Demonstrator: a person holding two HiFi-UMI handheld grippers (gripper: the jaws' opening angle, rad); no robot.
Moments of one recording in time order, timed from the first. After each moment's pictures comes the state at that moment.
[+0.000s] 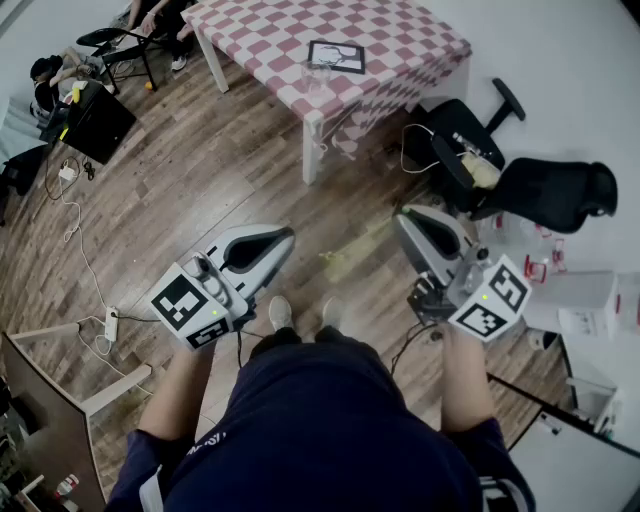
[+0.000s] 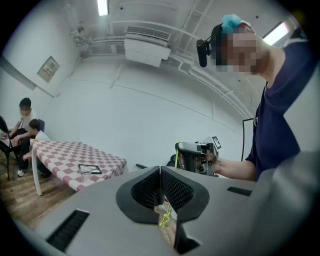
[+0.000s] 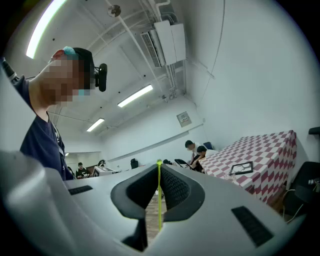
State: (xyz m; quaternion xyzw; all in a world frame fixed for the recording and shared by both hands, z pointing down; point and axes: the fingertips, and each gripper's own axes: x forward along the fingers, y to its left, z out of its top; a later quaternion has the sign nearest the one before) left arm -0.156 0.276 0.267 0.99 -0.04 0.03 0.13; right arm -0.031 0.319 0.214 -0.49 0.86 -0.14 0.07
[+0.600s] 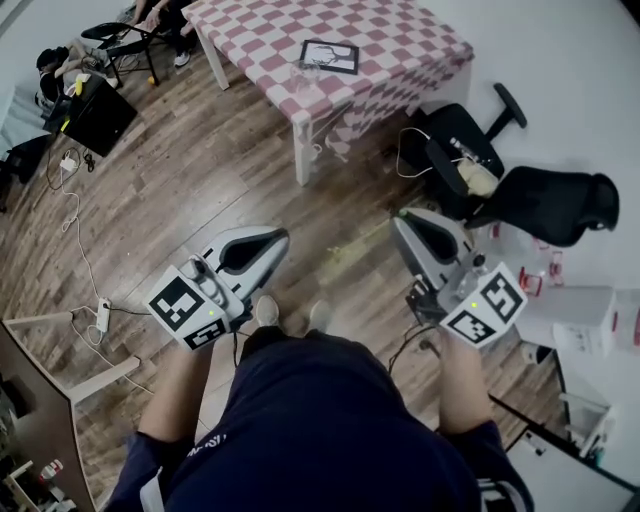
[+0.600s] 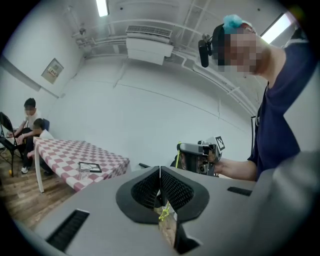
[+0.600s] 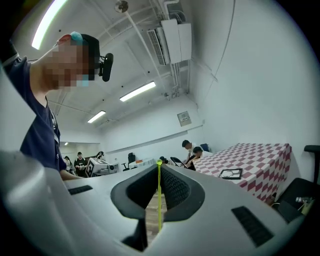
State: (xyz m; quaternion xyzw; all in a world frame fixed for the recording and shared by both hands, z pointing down) left arm -0.105 0.291 0.280 0.99 -0.07 0.03 0.14; right arm 0.027 0.333 0.229 -0.50 0.86 -0.11 0.03
